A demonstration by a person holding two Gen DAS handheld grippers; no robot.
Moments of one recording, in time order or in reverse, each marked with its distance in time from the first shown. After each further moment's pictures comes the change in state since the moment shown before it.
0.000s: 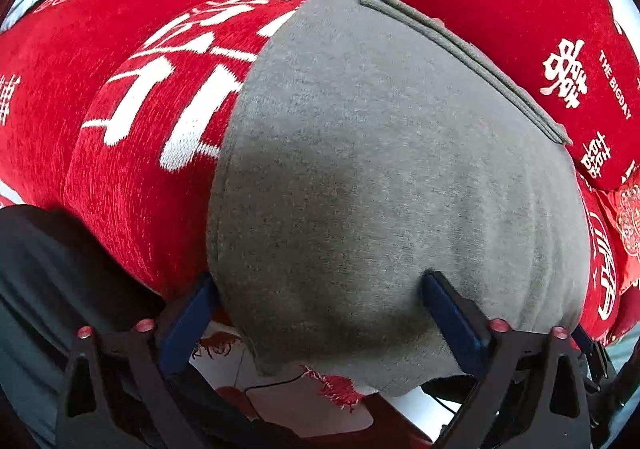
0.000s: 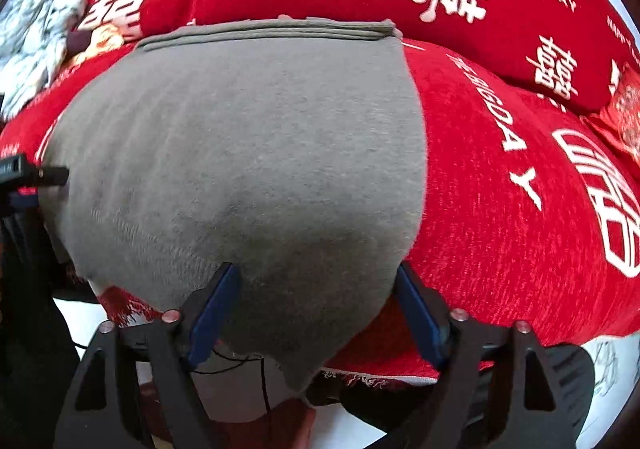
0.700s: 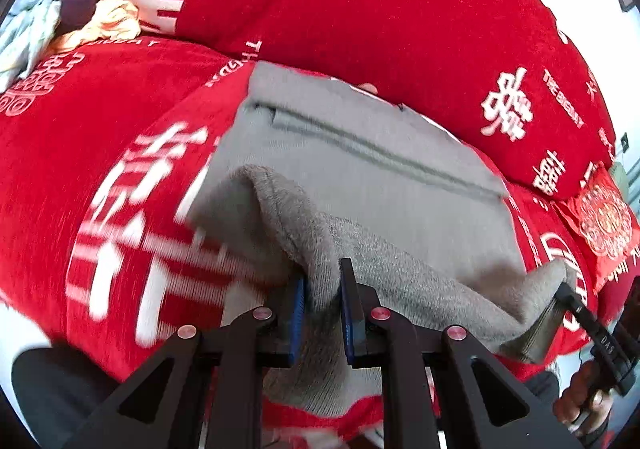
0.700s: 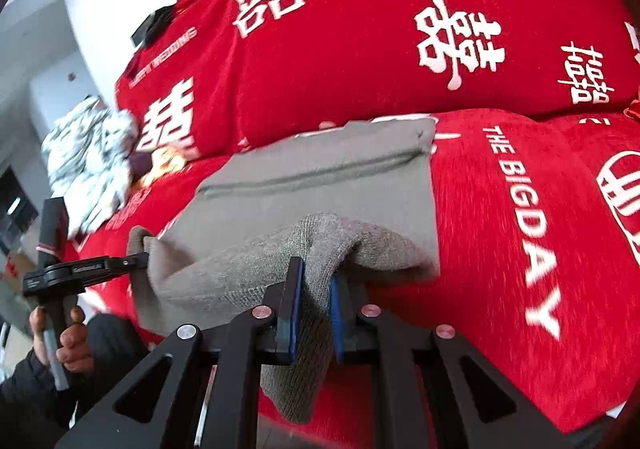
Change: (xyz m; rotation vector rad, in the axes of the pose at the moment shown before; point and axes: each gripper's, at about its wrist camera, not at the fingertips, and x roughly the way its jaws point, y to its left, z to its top) left arm -0.046 -0.032 0.091 0.112 -0.152 -0.125; right arm -0.020 -0.053 0.100 0.237 -0.234 0.333
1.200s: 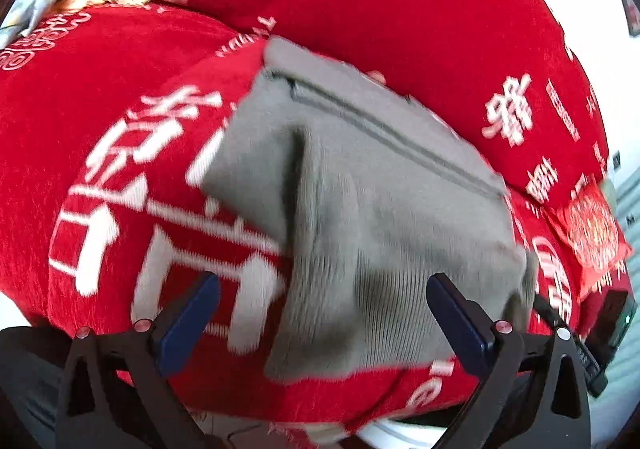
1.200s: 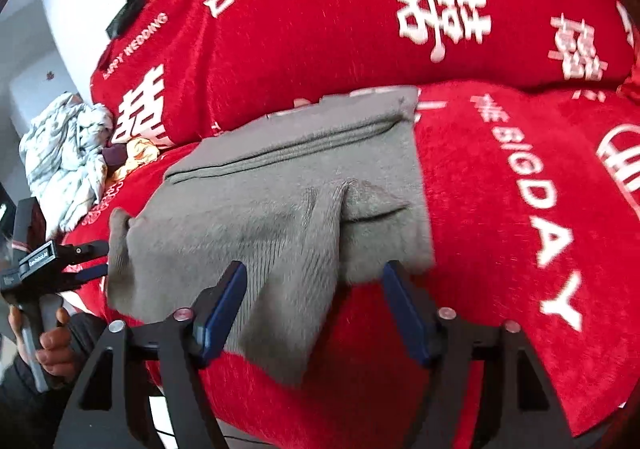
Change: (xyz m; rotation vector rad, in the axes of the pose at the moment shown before) left arm 0.005 0.026 -0.029 -0.063 0.046 -0.069; right arm 0.009 -0.012 -0.028 -0.024 0.046 -0.049
